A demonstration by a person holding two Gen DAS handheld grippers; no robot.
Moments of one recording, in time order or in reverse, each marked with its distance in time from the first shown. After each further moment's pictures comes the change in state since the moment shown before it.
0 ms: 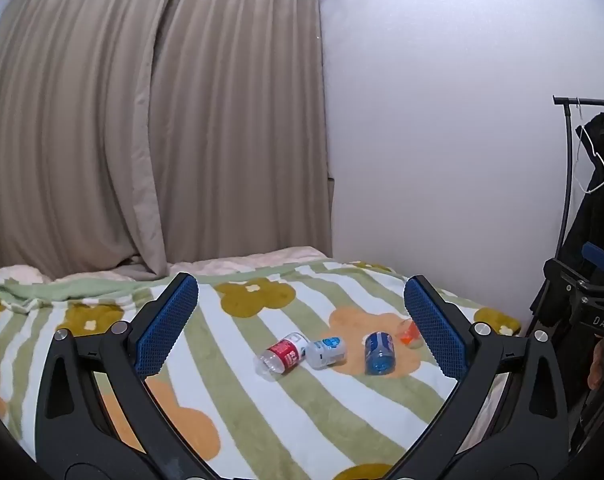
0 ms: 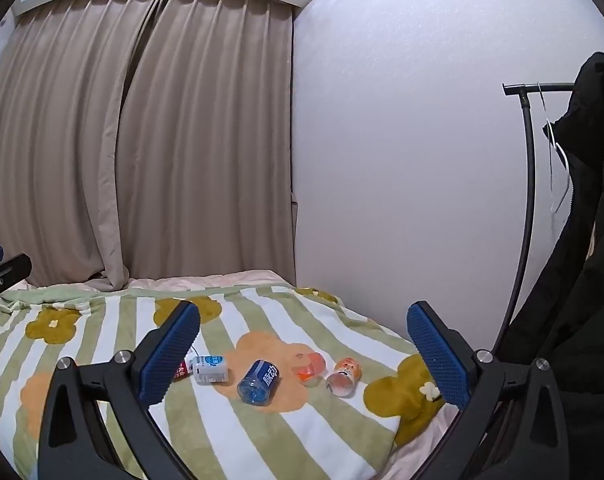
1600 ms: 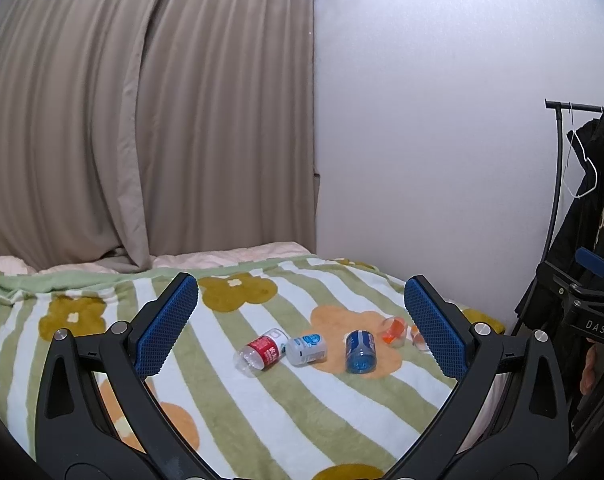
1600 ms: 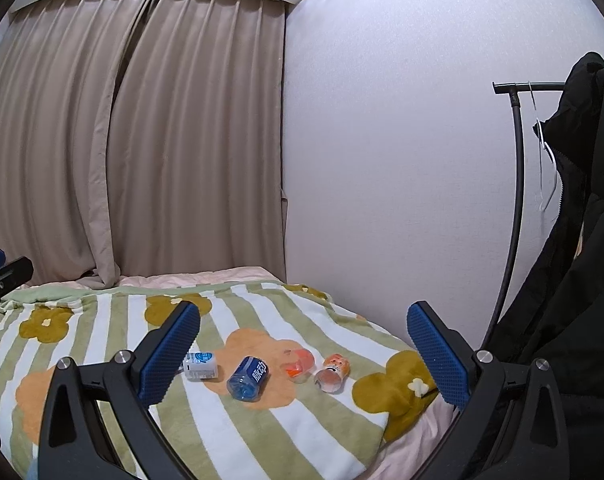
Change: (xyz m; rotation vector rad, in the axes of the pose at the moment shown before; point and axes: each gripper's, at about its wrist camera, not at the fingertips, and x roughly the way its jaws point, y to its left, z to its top) left arm 0.003 -0.010 -0.001 -0.015 0.011 -0.046; right arm -0.002 -0.010 -0.001 0.016 0.006 -0.025
